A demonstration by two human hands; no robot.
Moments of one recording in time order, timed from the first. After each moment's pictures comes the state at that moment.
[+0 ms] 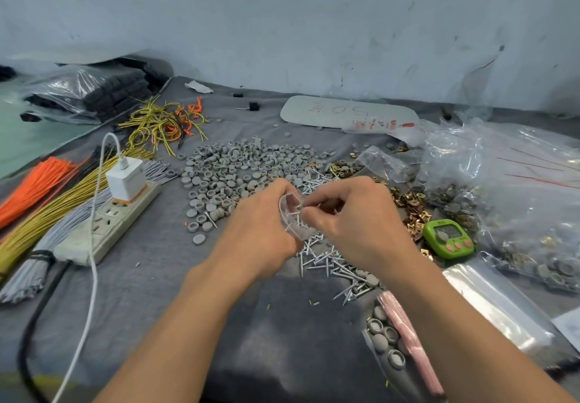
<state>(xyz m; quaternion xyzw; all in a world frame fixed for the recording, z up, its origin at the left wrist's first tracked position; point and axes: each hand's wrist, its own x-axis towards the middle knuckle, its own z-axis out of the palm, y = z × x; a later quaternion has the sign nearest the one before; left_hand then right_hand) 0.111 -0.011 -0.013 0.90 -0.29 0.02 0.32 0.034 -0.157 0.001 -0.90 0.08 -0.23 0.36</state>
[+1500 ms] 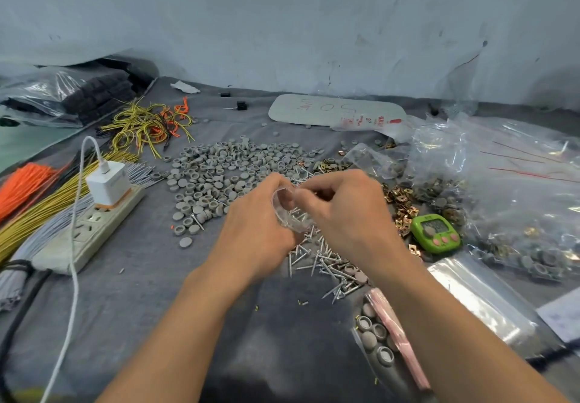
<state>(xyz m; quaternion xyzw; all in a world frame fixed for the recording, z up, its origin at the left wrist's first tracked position) 0.104 -0.022 -0.011 0.89 -0.30 0.03 0.35 0.037 -0.159 0.004 -0.88 0.13 -0.25 0.39</state>
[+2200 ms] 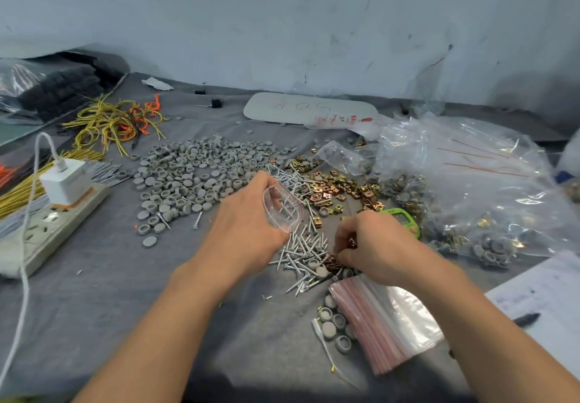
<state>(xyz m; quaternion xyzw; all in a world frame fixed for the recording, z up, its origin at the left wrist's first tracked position) 0.089 -0.048 -0.016 0.89 -0.32 0.02 0.33 -0.017 -0.233 -0.020 -0.97 0.18 0.03 0.16</state>
